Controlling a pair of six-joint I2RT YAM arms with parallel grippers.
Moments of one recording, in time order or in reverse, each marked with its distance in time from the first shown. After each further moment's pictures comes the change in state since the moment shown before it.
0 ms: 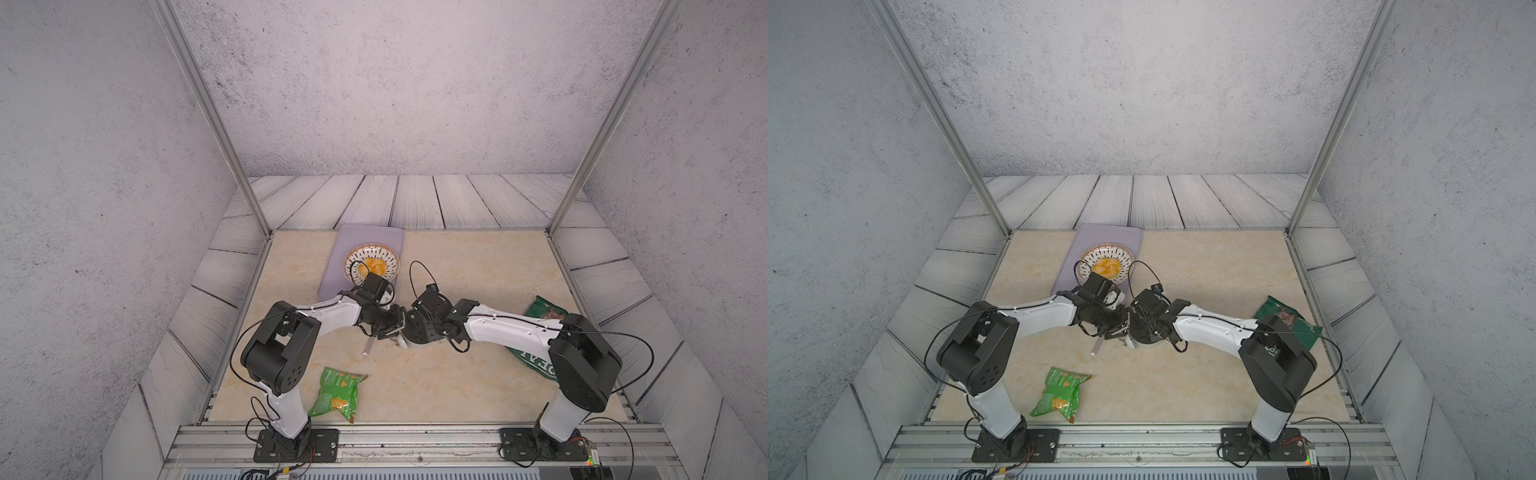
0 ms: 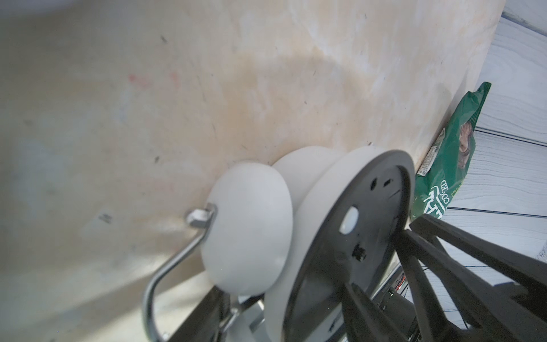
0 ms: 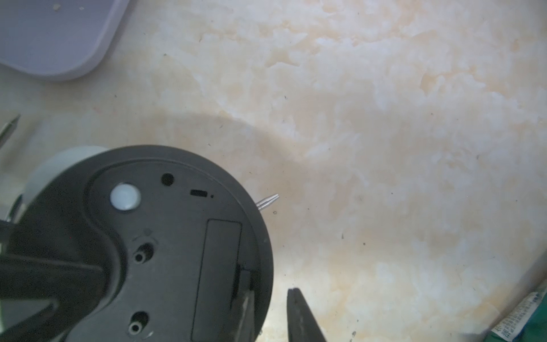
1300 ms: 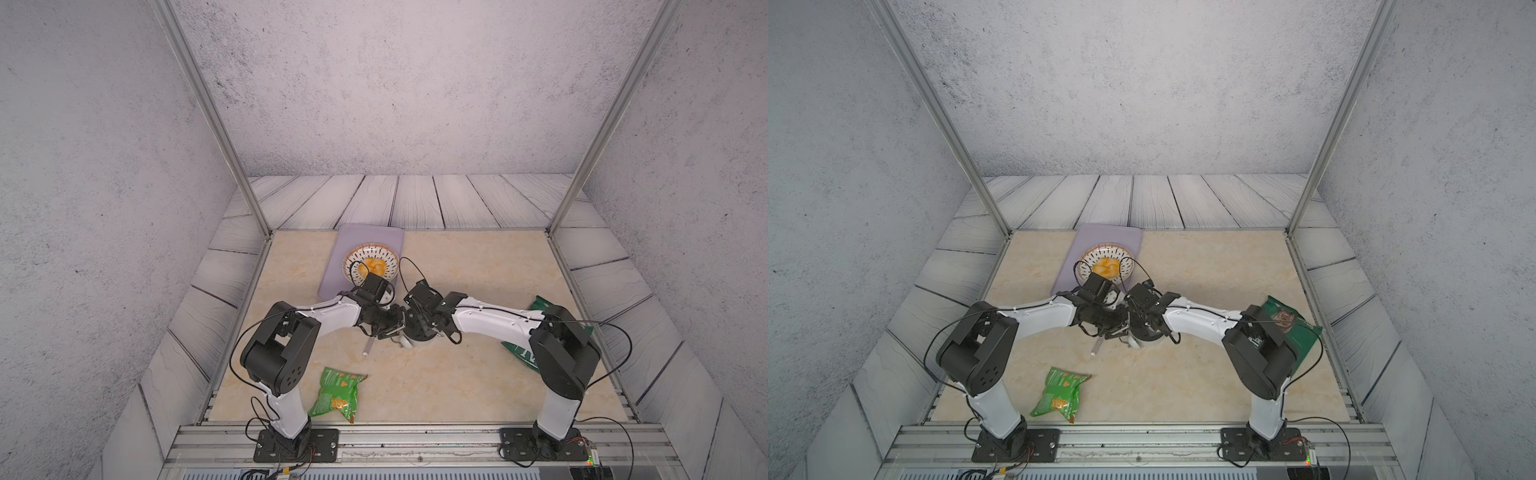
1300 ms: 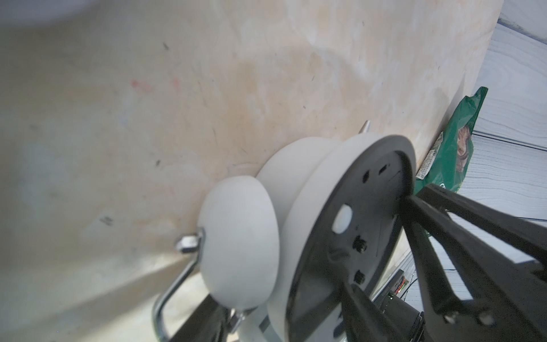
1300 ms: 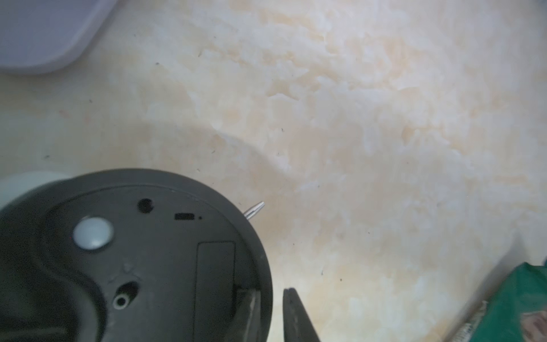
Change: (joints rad) left arm 0.000 -0.003 -0.002 0.009 -0.012 -0.003; right arm -0.018 0.110 0.084 -0.024 0.006 -0.167
